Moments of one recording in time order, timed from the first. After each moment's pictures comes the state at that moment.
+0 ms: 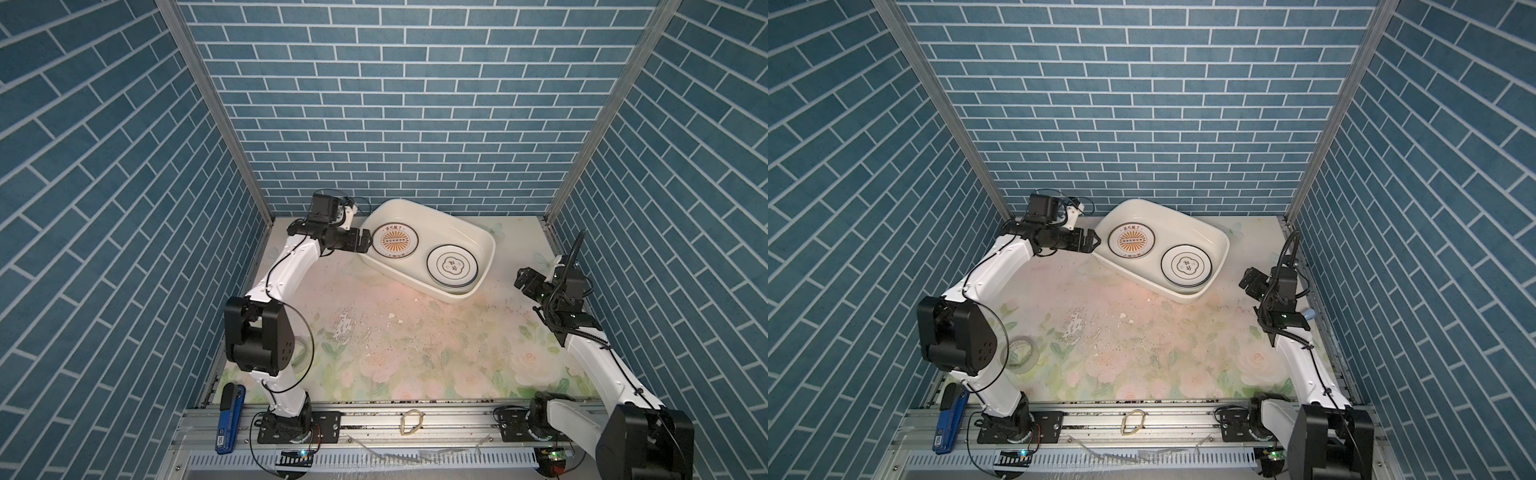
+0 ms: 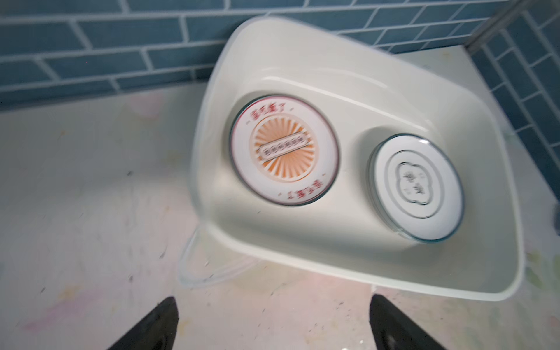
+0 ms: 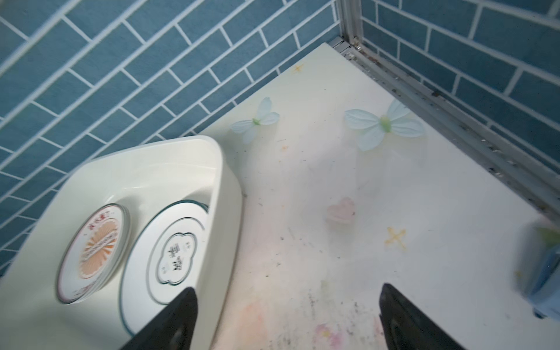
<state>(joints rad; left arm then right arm) -0.11 1.69 1.44 -0.61 0.27 -0.03 -0.03 1.06 0.56 -0.02 0.02 0.46</state>
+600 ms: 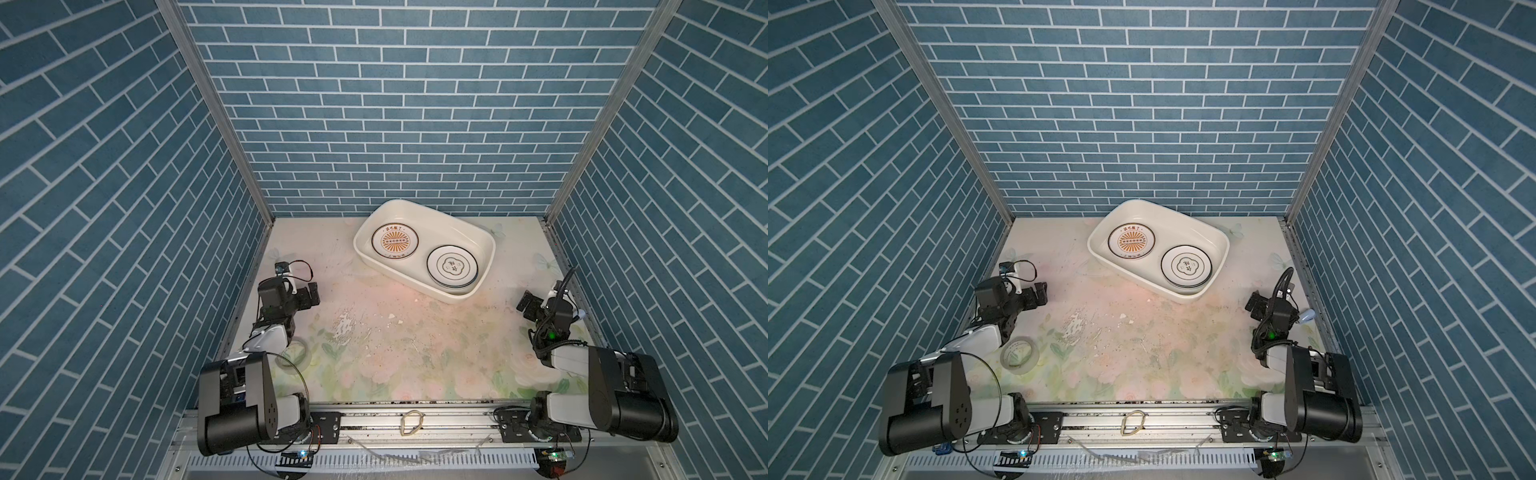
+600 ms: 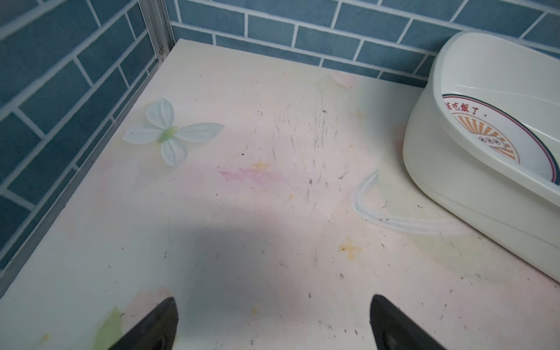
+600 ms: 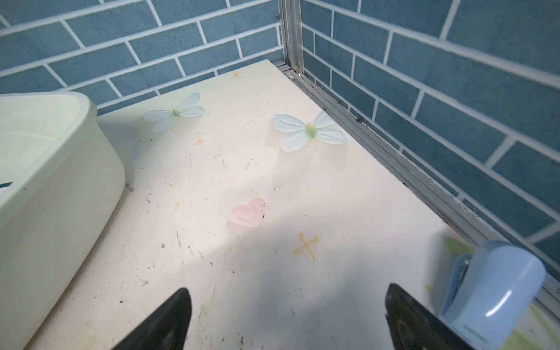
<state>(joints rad) 0.21 1.32 0.45 0.35 0.20 -0.07 -0.11 1.38 0.22 0.78 0.15 0.20</state>
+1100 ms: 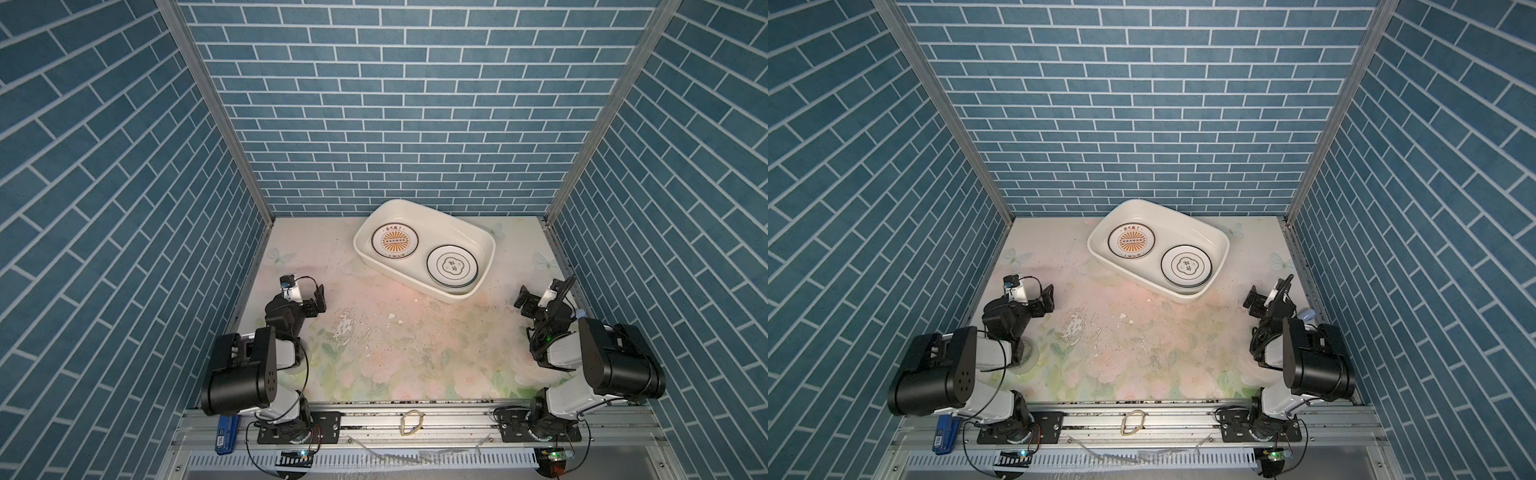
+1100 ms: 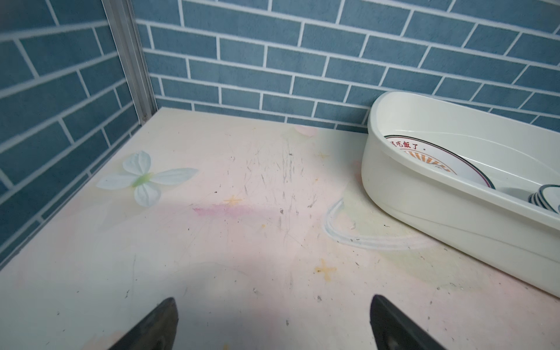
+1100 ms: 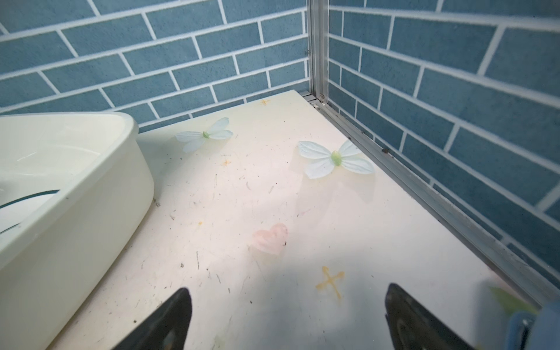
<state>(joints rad) 0.16 1.54 0.19 1.09 0.23 -0.07 -0.12 1.56 0.20 1.08 0.06 0.16</state>
